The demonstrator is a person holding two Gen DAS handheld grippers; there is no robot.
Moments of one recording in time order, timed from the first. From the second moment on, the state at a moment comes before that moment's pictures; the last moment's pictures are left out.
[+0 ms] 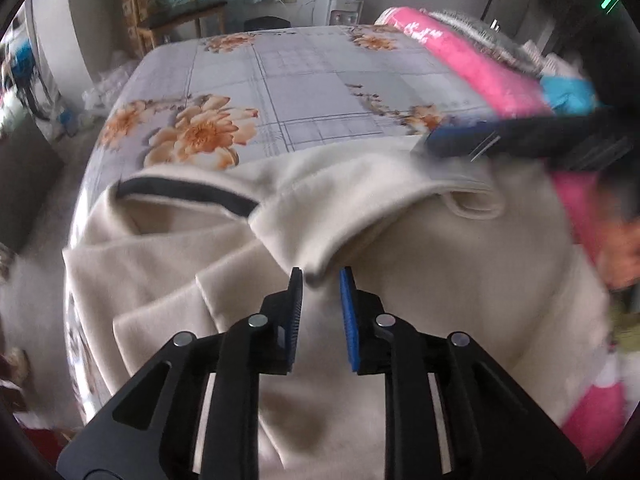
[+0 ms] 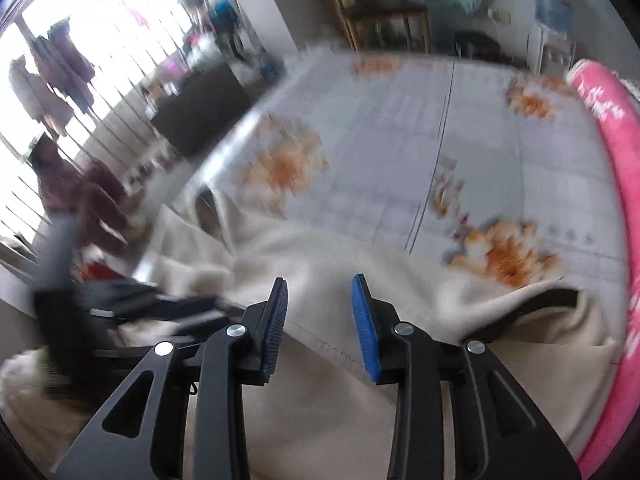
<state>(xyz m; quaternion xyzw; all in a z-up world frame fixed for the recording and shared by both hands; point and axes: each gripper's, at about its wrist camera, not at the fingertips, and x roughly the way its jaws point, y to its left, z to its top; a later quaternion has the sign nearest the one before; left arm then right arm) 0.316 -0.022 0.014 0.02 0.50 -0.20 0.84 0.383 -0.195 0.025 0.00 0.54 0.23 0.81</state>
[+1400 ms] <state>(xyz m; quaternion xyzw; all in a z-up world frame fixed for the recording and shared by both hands) 0.330 -0.003 0.017 -0.02 0.55 -0.16 0.82 0.301 -0.246 0.039 -0.01 0.54 0.14 0.83</state>
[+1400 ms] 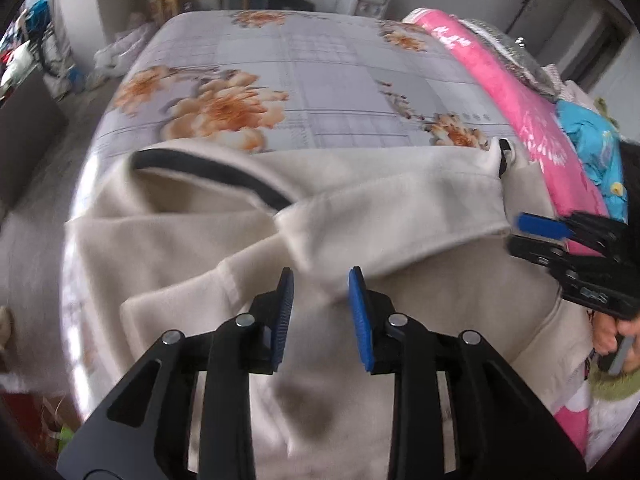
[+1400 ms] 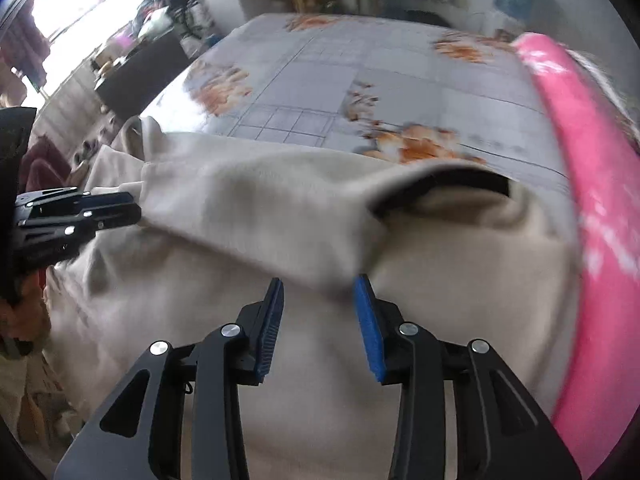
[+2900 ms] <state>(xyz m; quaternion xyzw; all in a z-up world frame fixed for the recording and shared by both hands) 0.136 0.121 -0.001 -0.10 0.40 -0.14 0.90 0.138 -0.176 -0.009 -0.04 0.45 0.13 0.88</state>
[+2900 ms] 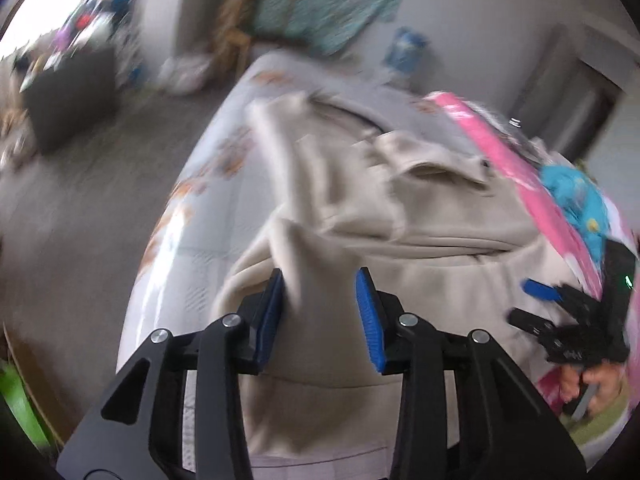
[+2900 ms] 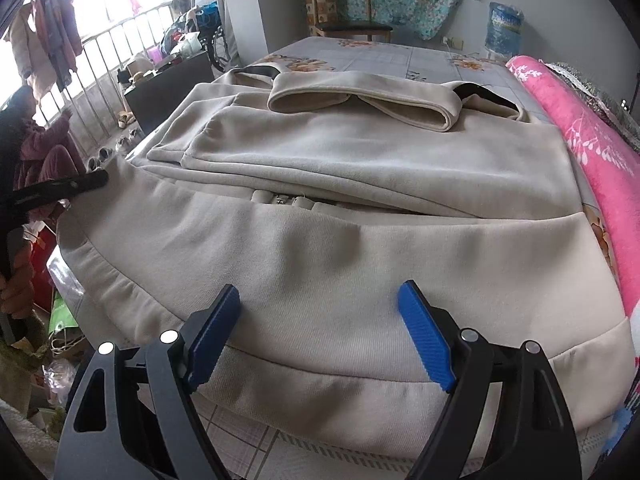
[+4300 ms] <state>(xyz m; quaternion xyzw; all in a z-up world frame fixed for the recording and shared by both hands) 0.150 0.069 -0.019 0.09 0.43 0.00 0.90 0.113 -0.284 0.024 0.06 0.42 0.06 0.90</state>
